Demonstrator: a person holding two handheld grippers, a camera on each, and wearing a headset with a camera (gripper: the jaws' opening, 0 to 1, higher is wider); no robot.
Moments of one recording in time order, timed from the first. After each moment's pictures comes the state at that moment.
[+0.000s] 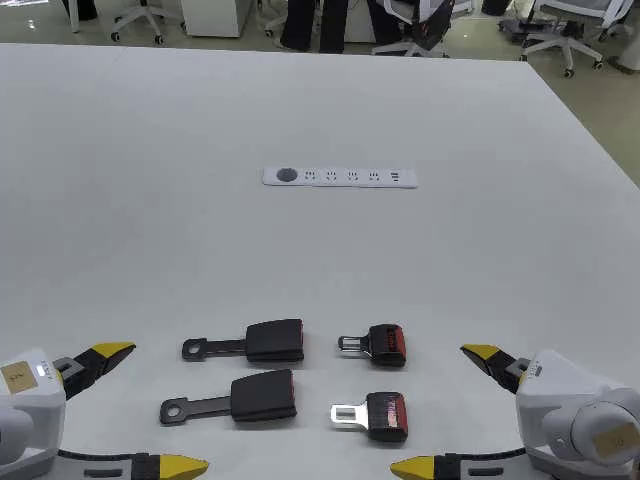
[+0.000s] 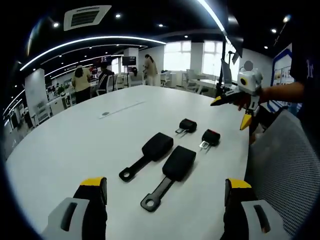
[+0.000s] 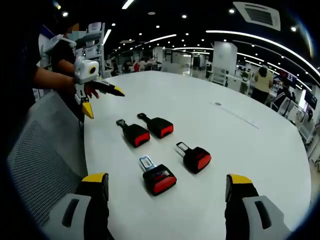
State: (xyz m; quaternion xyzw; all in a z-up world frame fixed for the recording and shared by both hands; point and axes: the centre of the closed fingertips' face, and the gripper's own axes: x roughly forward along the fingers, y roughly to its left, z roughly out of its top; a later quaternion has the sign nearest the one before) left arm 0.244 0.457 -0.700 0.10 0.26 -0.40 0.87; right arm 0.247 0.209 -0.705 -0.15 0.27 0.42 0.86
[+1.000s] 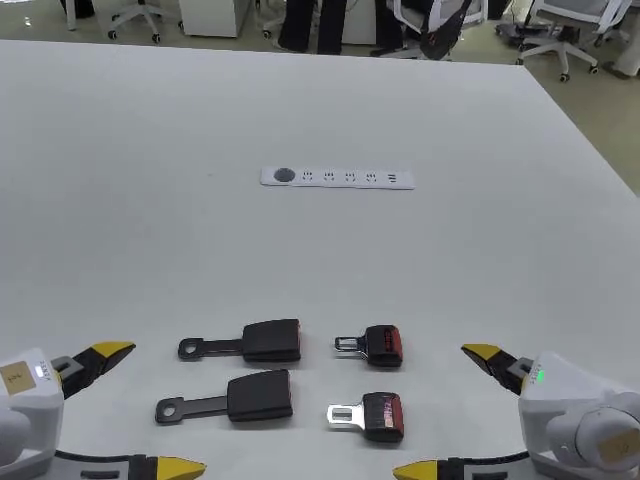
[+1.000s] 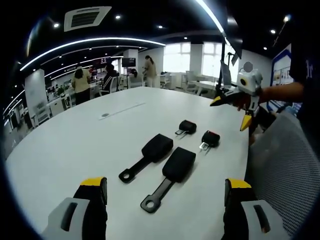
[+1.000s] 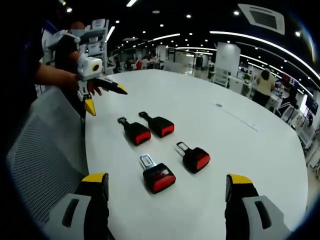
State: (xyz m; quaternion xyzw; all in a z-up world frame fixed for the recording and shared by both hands) left arm 0.244 0.456 -0.697 0.10 0.26 -0.40 0.87; right arm 0.247 0.211 -0.703 -0.16 0.26 0.42 0.86
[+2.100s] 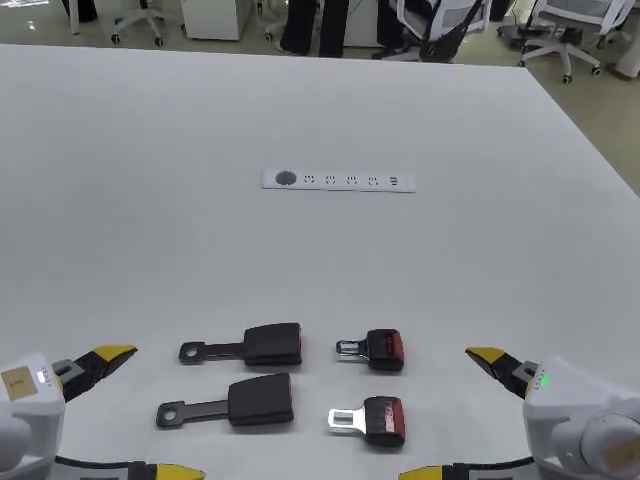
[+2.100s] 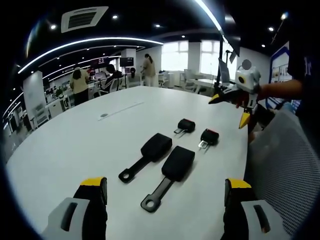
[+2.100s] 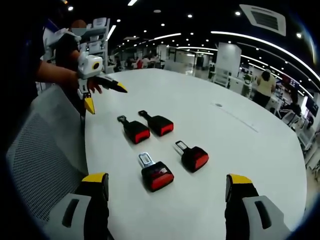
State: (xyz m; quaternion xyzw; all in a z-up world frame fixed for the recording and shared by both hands) left arm 0.242 0.456 -0.698 0.11 0.26 -0.40 0.87; right arm 0.246 0.208 -0.701 -0.16 0.26 0.42 0.85
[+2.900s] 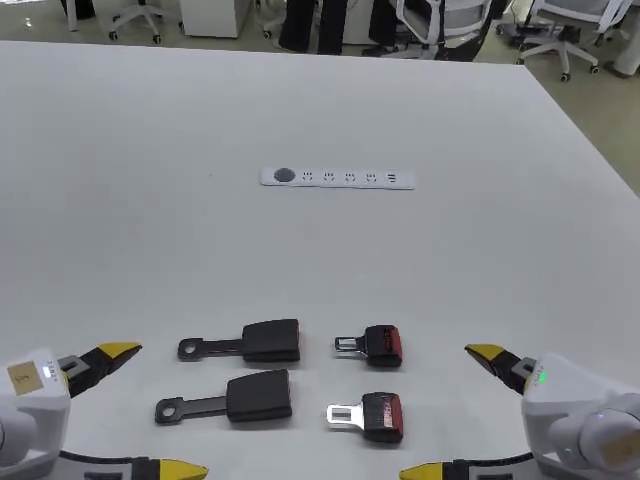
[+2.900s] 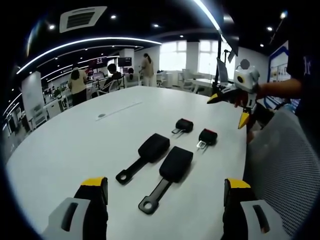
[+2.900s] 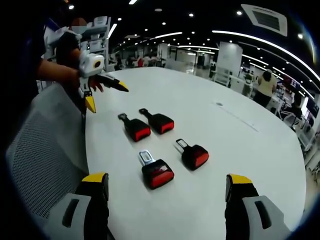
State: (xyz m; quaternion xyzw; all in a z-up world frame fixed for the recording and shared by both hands) left arm 0.242 0.449 -0.698 0.11 0.26 -0.41 0.87; right arm 0.245 0.204 -0.706 -0.17 0.27 0.42 0.85
